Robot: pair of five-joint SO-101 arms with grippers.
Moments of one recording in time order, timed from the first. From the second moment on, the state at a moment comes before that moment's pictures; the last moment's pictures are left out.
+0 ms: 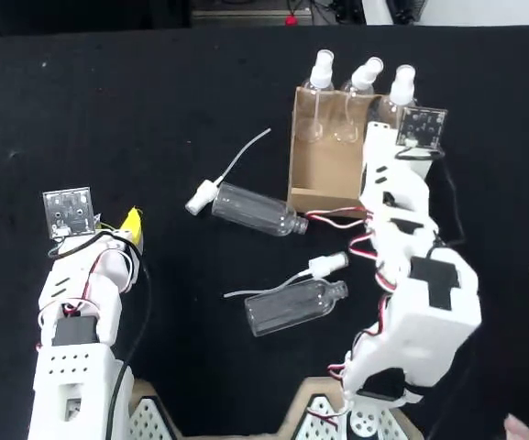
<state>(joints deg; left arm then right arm) -10.4 -72.9 90.2 18.3 1.0 12.7 18.8 39.9 -42.2 4.5</state>
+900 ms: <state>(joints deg) -10.4 -72.9 90.2 18.3 1.0 14.3 34.1 23.5 -42.2 4.5</state>
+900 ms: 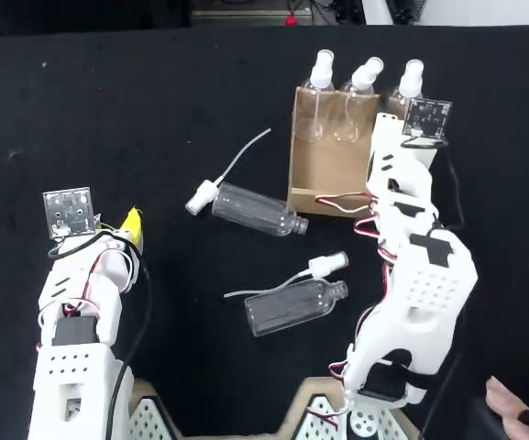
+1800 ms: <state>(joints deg) -10.4 -72.9 90.2 18.3 1.0 13.6 39.0 19.5 -42.2 4.4</state>
